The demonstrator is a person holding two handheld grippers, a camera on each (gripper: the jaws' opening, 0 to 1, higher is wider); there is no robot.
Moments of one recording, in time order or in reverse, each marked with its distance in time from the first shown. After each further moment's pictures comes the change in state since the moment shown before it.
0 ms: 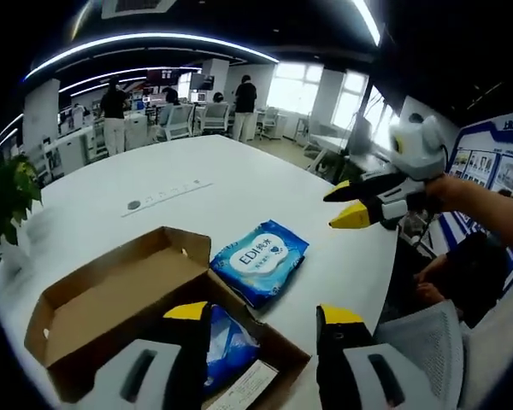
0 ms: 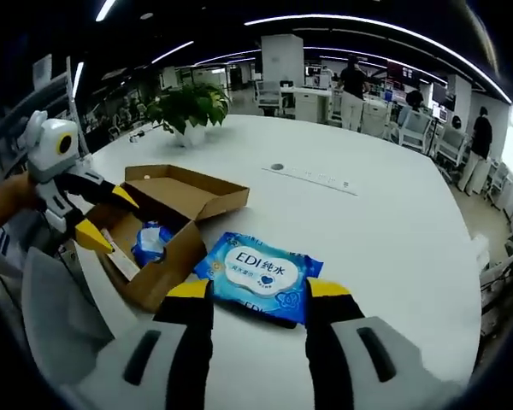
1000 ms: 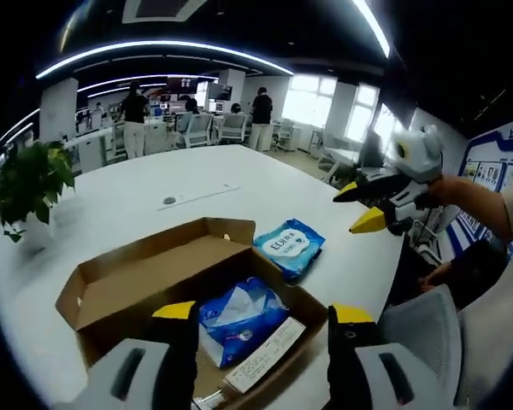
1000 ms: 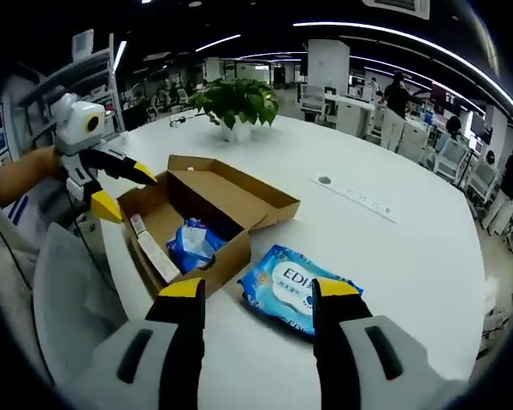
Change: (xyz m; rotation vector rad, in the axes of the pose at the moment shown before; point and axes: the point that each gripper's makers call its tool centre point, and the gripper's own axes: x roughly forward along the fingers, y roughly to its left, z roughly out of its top) left arm -0.069 0.035 -0.028 -0.044 -0.059 0.064; right arm 0.010 0.062 0.019 -0.166 0.011 0.152
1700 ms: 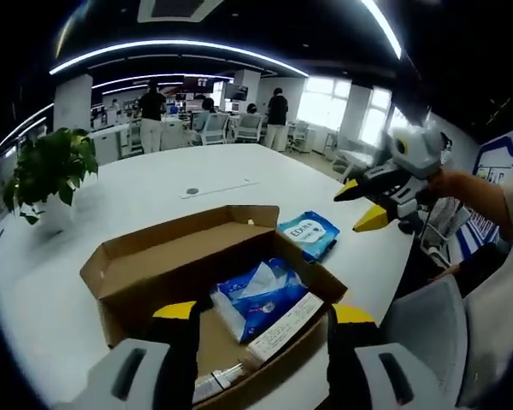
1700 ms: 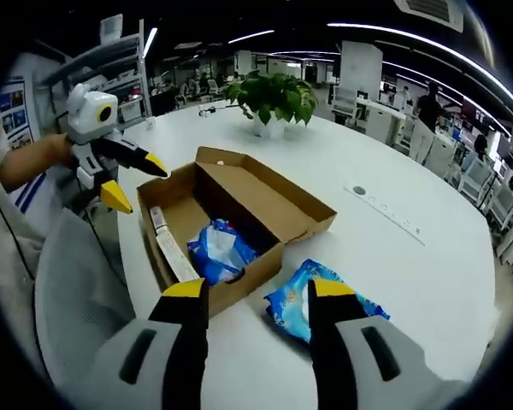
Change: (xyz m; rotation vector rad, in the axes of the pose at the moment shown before) left arm -0.029 0.025 -0.026 -0.033 -0.007 0.069; right arm 0.032 0.036 0.010 -0.106 0.025 0.114
